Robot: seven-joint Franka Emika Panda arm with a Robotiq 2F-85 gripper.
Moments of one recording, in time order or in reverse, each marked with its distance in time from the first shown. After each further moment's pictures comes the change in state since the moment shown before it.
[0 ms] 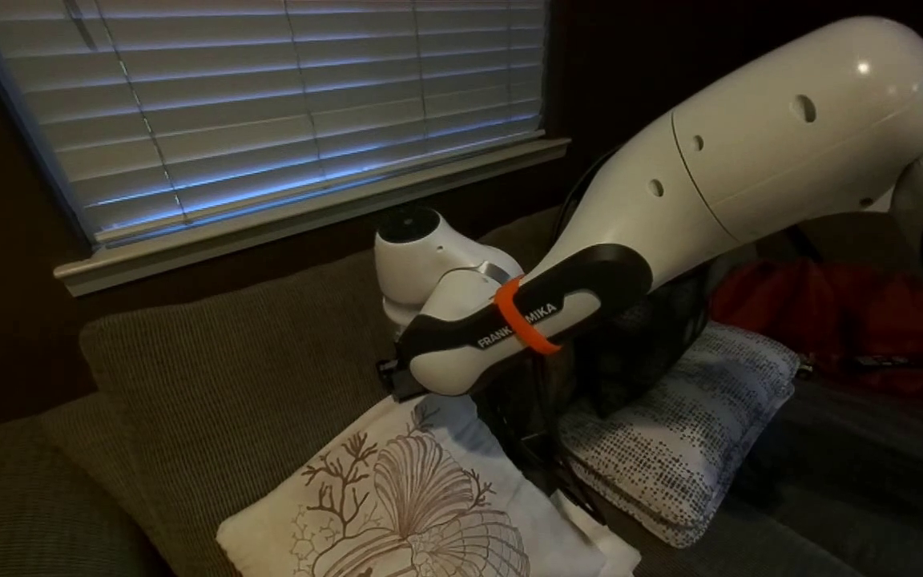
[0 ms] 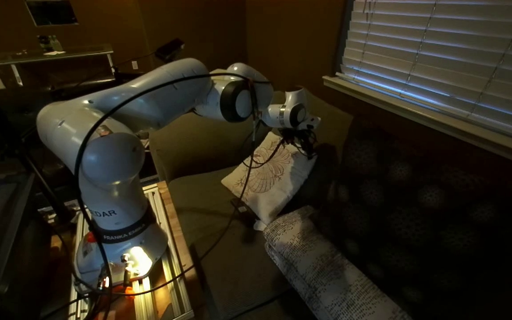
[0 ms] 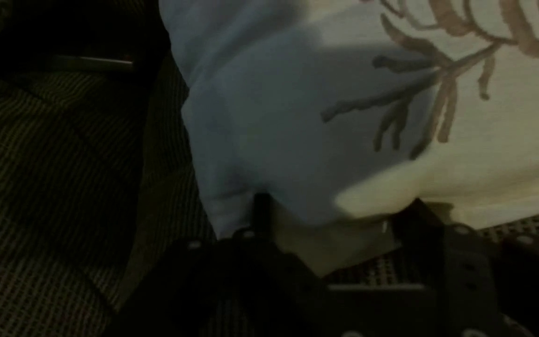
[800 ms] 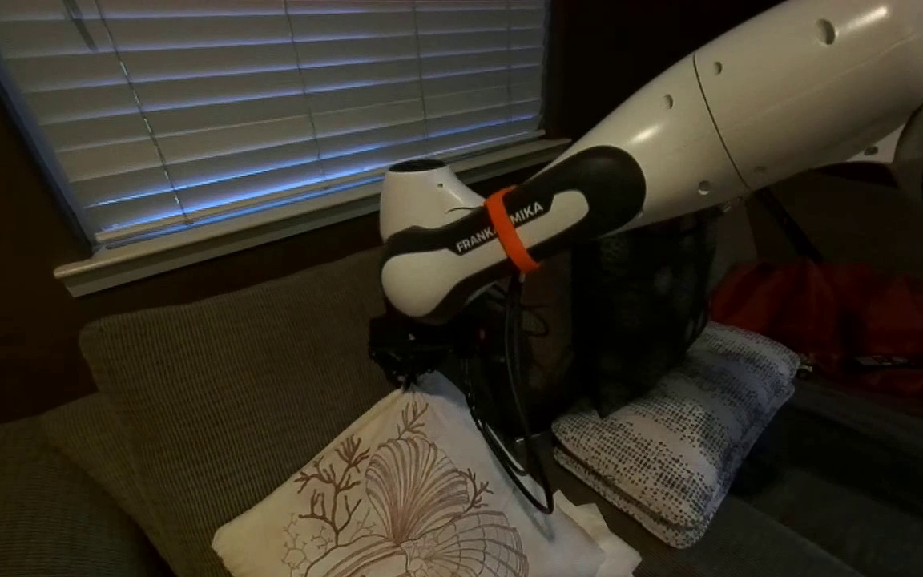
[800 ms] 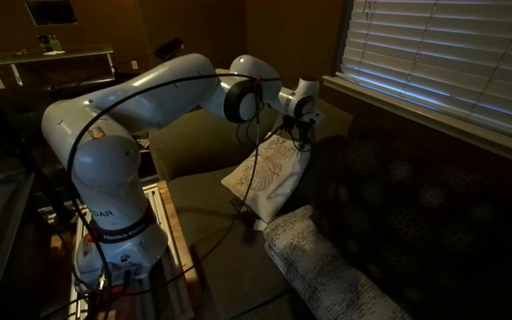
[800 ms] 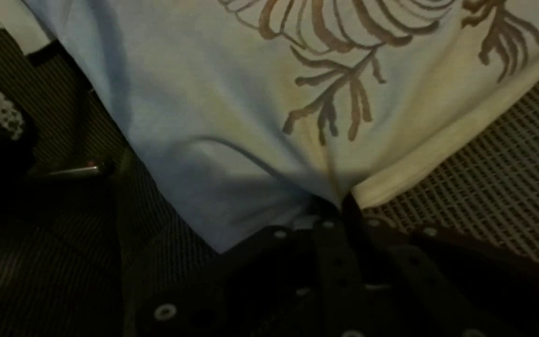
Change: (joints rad) arm -0.104 -0.058 0.177 0.042 0.157 -0.157 0.017
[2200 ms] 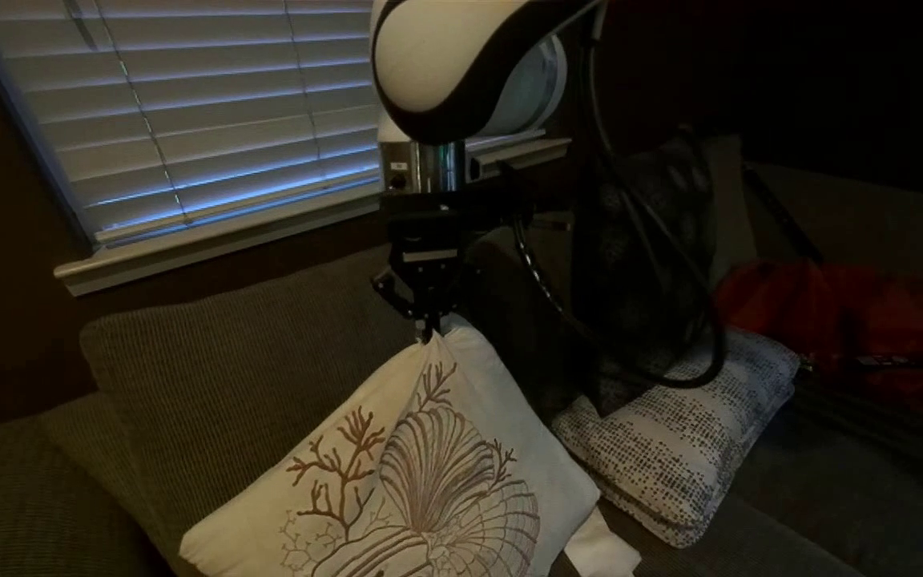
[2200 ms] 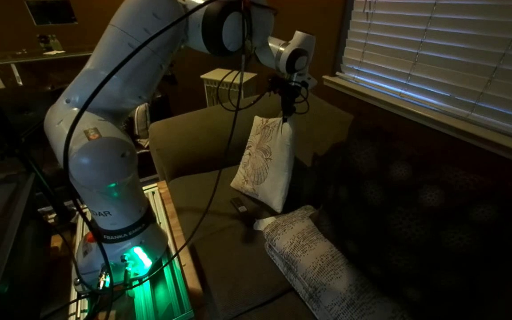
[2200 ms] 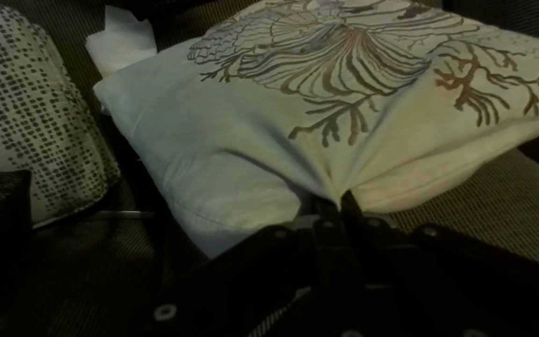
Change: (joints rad) arm -0.053 -0.562 0.120 -0.572 0.013 -0.170 -0.146
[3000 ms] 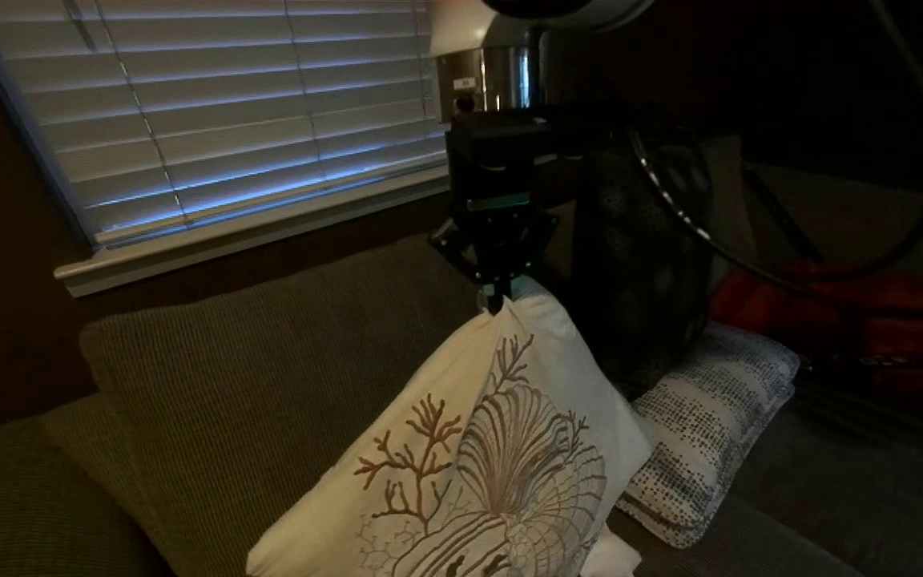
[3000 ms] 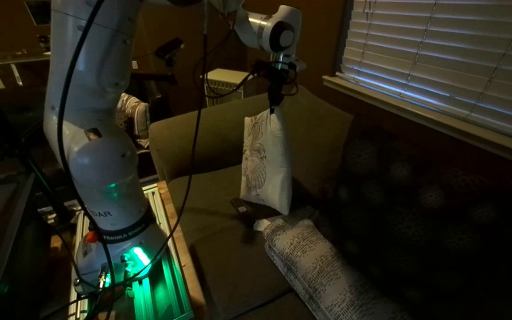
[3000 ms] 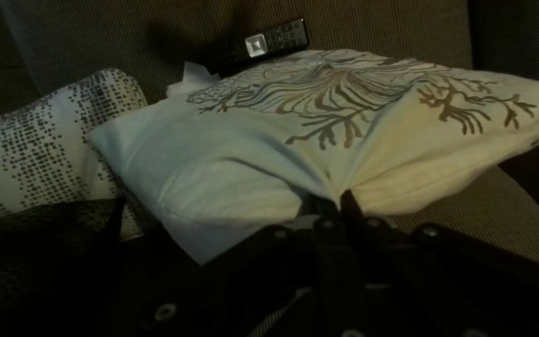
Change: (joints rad) arm 0.010 -0.350 -0.013 -0.368 -0.002 -0.034 -0.008
